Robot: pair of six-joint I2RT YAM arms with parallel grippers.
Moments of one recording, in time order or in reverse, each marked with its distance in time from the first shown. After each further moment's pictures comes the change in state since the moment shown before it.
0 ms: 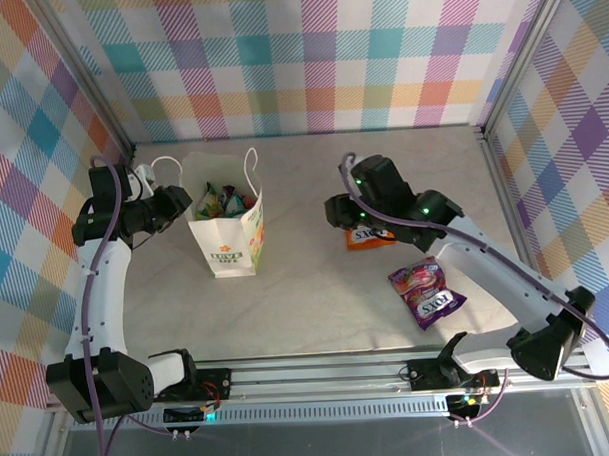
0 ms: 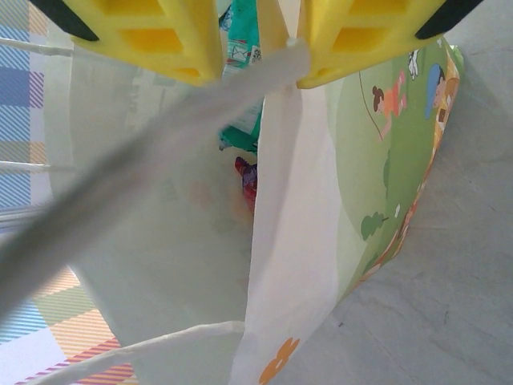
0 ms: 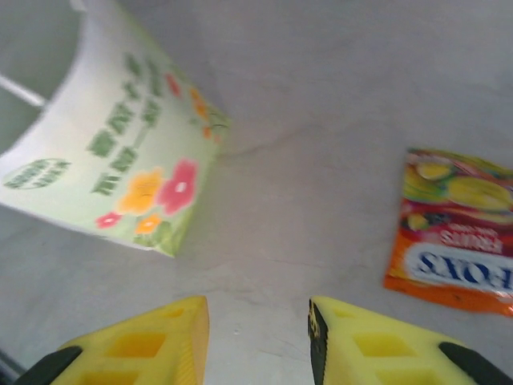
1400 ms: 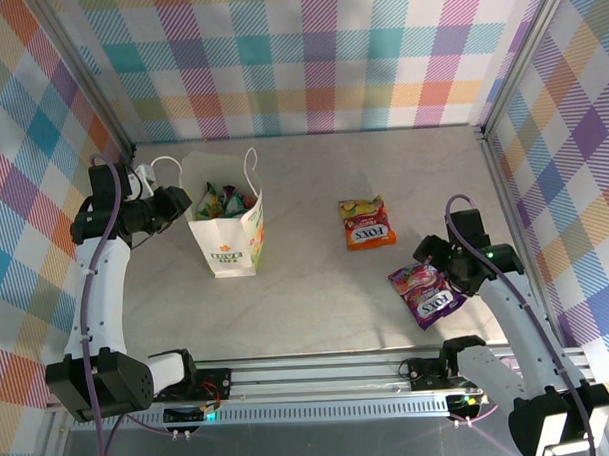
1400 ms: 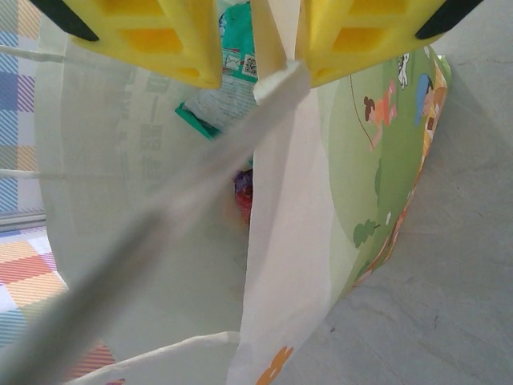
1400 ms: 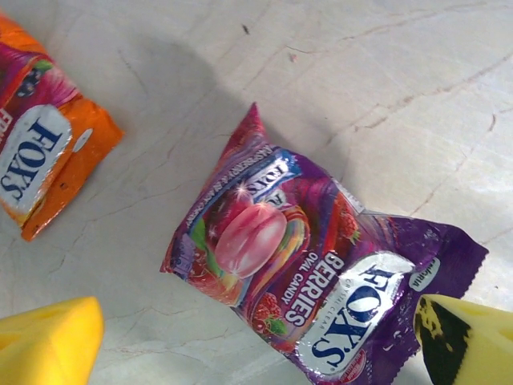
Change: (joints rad) left arm -0.005 0.008 0.022 -0.040 -0.015 0.023; right arm -0.623 -0.394 -0.566 -0.246 -0.002 0.327
